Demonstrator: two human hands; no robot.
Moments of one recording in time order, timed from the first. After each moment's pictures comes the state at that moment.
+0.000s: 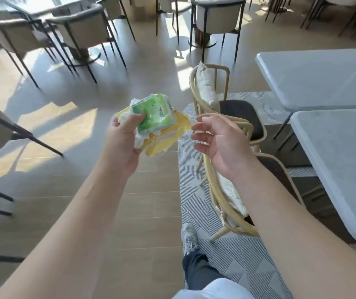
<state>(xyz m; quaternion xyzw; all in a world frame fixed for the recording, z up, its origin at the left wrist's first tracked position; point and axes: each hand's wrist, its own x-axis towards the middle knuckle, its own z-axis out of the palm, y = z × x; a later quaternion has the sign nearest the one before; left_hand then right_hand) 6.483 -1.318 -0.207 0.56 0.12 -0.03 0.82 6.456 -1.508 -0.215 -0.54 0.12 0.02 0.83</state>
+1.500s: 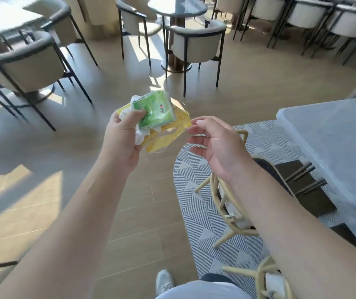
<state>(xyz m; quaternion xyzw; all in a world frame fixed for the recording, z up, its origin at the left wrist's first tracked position) 7.146 -1.249 -0.191 0.53 0.04 -0.13 0.84 7.073 -1.425 -0.187 -0.57 0.16 -0.06 0.80</state>
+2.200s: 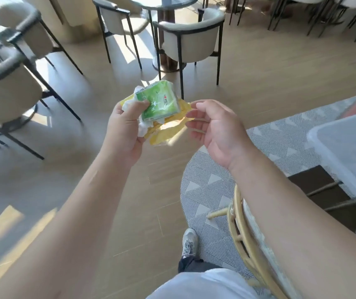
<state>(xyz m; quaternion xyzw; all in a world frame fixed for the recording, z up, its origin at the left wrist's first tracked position) 7.456 -1.359 -0.202 0.57 0.04 -0.17 0.81 7.380 -1.520 -0.200 -0.52 0.19 -0.10 0.83</state>
